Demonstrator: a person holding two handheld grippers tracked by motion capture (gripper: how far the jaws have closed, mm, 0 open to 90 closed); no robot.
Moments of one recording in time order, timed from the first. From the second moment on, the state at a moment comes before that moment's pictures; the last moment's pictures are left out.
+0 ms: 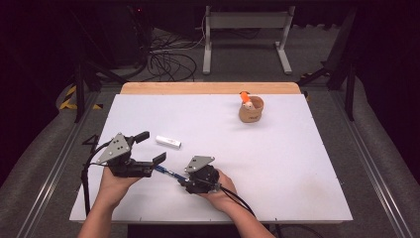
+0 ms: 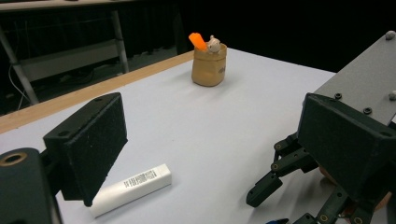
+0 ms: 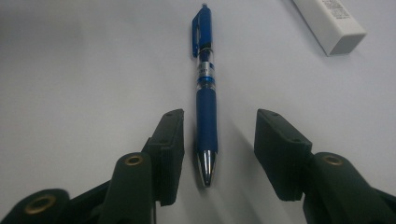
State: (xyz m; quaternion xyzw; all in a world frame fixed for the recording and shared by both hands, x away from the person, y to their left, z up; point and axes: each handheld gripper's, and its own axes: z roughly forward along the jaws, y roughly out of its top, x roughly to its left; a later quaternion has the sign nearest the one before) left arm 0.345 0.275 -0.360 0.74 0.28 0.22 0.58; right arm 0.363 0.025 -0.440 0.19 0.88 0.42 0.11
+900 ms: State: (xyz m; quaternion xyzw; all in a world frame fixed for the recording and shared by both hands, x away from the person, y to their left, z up) left arm 0.347 0.277 -0.363 0.74 0.28 0.22 0.57; right arm 0.360 0.022 -0.440 0.19 0.89 0.41 0.10
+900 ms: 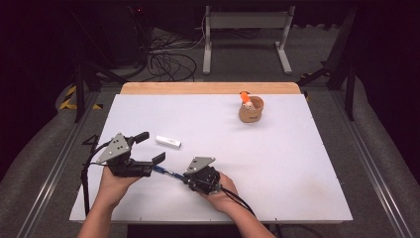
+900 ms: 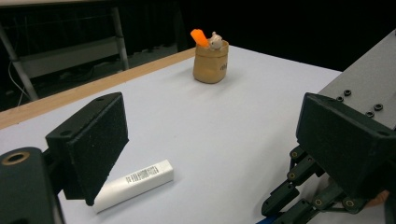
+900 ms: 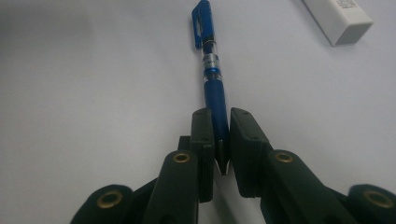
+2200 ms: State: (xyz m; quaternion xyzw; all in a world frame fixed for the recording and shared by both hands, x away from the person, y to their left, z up) left arm 0.353 0.243 -0.407 0.84 0.15 0.23 0.48; right arm 0.359 -0.027 -0.386 0.21 0.83 0.51 0.08
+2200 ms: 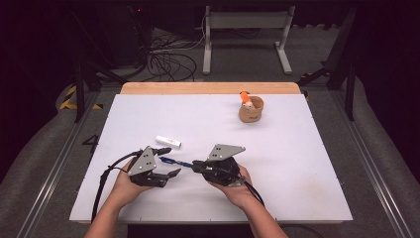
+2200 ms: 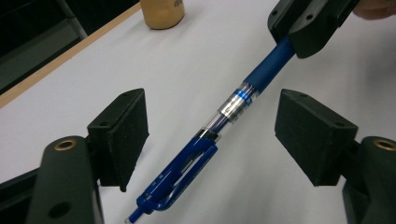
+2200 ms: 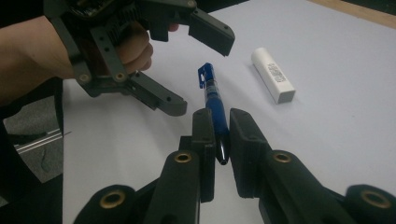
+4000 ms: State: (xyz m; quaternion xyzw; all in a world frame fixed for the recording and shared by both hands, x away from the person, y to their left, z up) left arm 0.345 0.226 -0.413 0.81 0.09 0.17 0.56; right arm 0.363 -0.048 -0.371 0.20 0.75 0.64 0.01
